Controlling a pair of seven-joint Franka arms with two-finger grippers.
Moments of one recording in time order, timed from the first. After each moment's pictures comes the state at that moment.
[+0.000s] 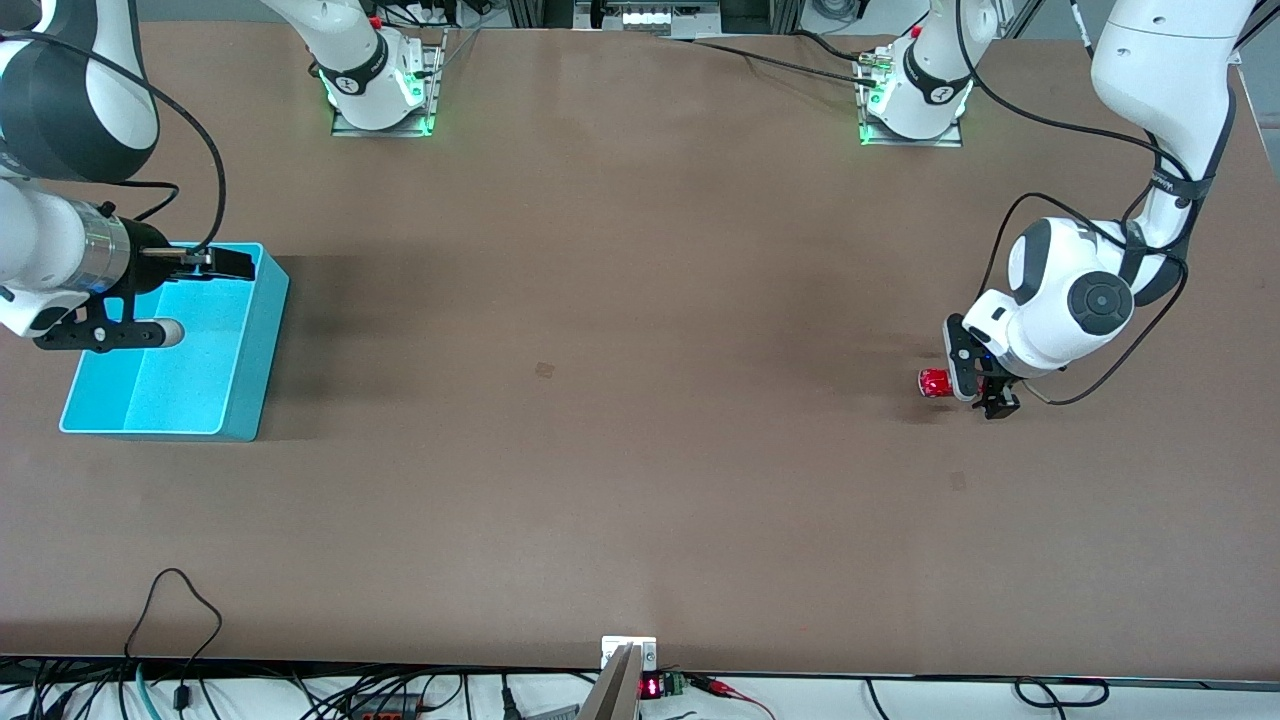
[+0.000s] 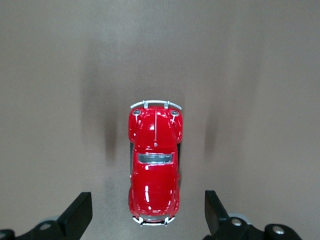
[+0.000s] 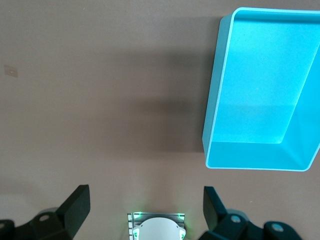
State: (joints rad) left arm 0.11 0.43 -0.09 -2.13 0.16 2.50 1.38; right arm 0.12 0.22 -0.09 -1.54 0.01 1.44 0.00
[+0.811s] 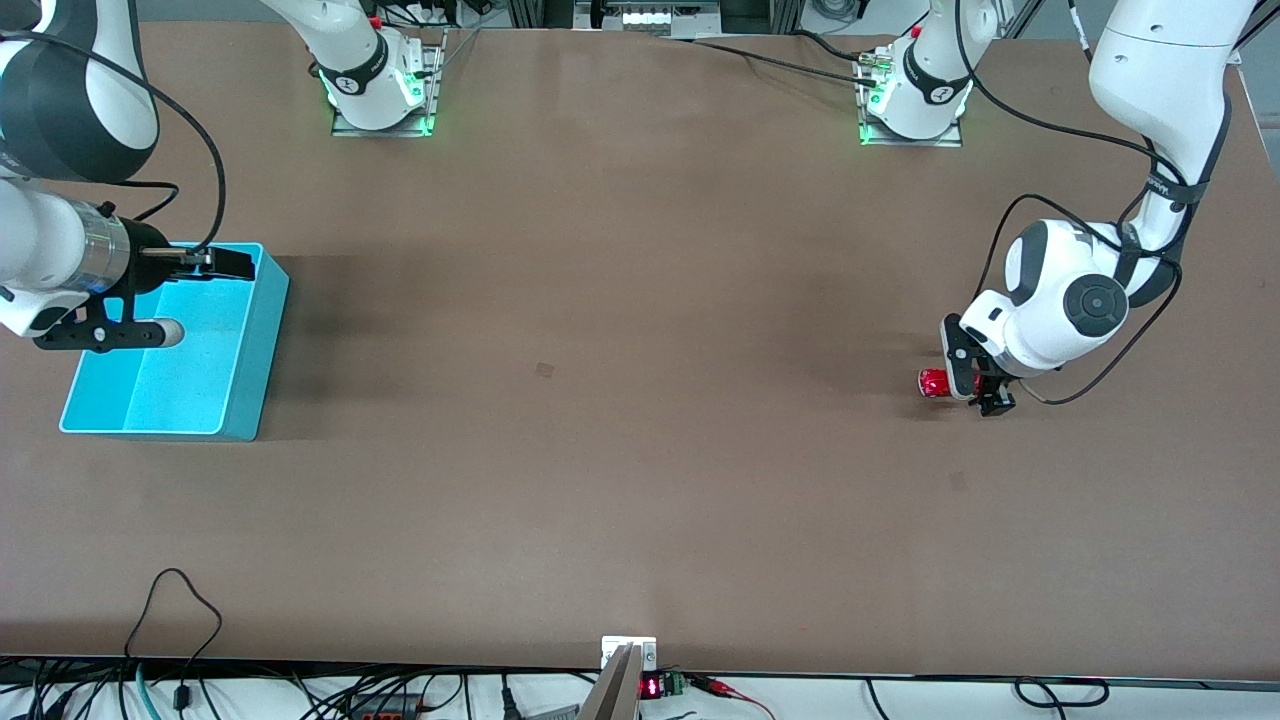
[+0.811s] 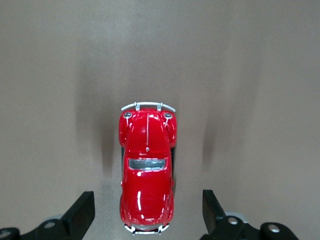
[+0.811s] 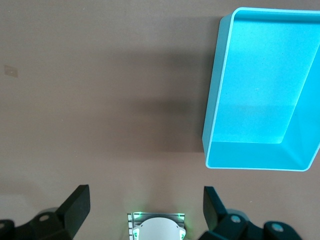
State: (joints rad) left arm 0.12 0.44 -0.10 -2.13 0.16 2.51 1.38; right arm 0.12 0.22 -0.09 -1.54 0.01 1.44 0.00
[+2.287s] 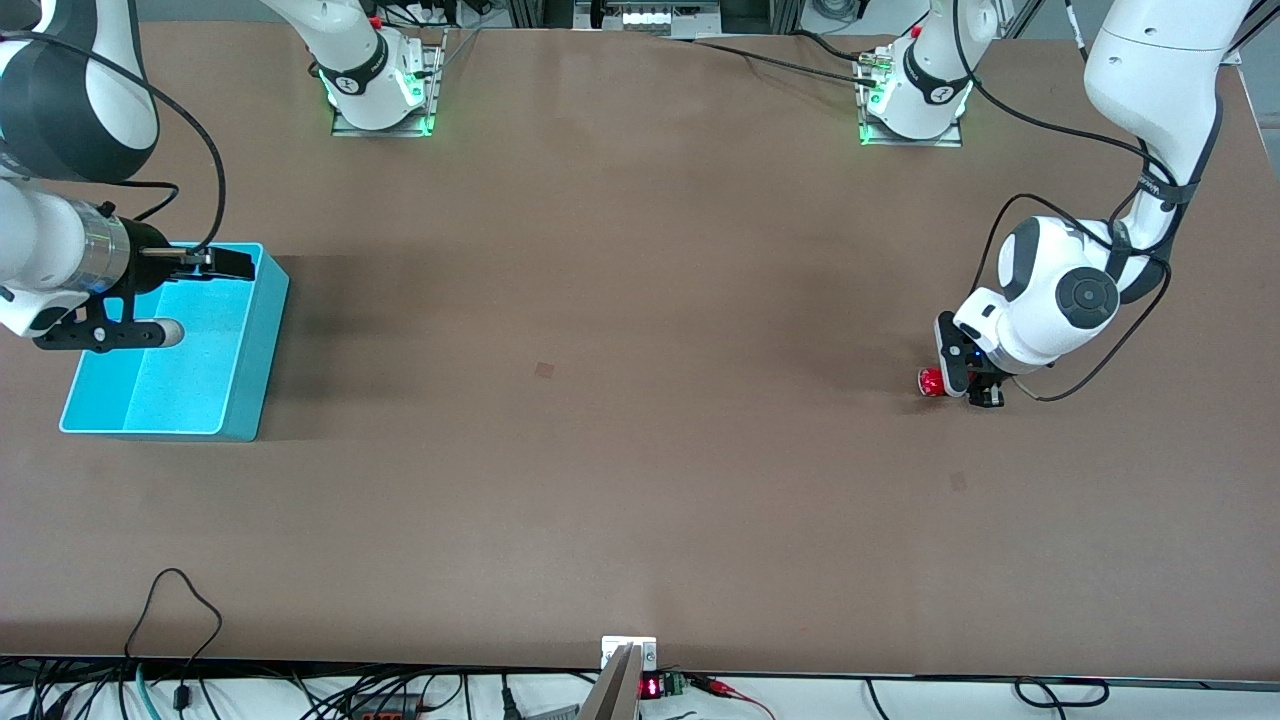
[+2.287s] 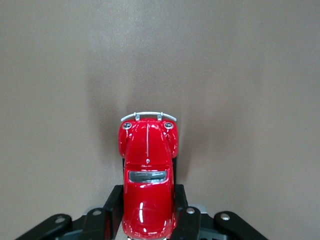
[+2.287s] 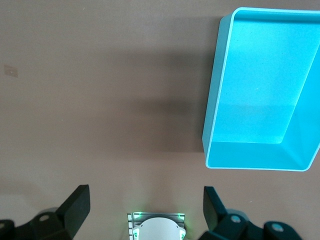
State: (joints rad) left arm 0.12 0.44 -0.10 -2.17 0.16 2.58 1.38; right arm 0.12 0.22 -0.09 -1.54 0.01 1.44 0.00
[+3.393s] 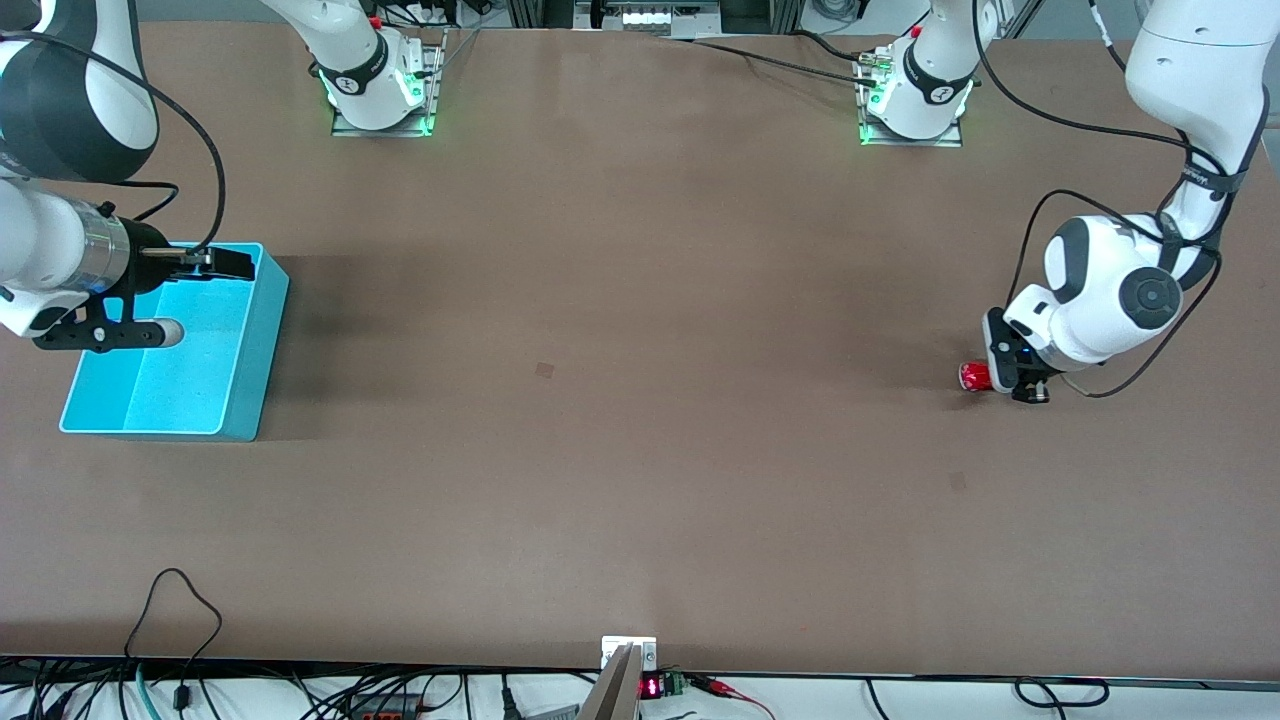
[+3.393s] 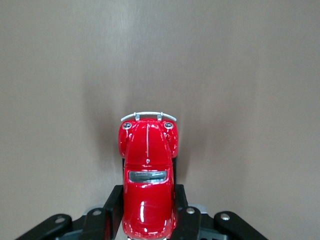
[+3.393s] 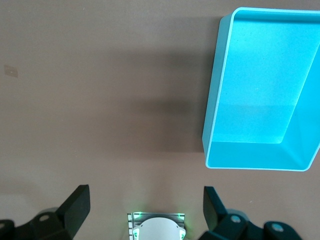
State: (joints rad) left arm 0.27 0.44 -0.10 -2.16 0.16 2.55 1.53; right arm 0.12 0.22 -0.09 -1.54 0.01 1.44 0.00
